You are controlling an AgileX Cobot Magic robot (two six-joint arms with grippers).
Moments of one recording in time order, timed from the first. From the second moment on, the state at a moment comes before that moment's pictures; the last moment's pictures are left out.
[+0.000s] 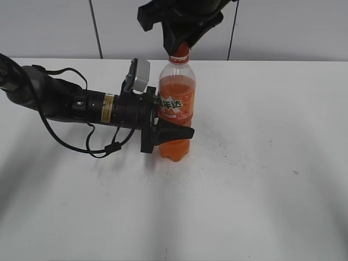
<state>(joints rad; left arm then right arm) -0.31 2.33 -1.33 1.46 -1.17 -0.71 0.69 1.96 -1.96 -0.06 1.22 0.06</state>
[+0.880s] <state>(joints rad) -0.31 2.33 -1.33 1.47 -1.18 -0.71 0.69 1.96 -1.96 -0.04 1.21 -0.27</state>
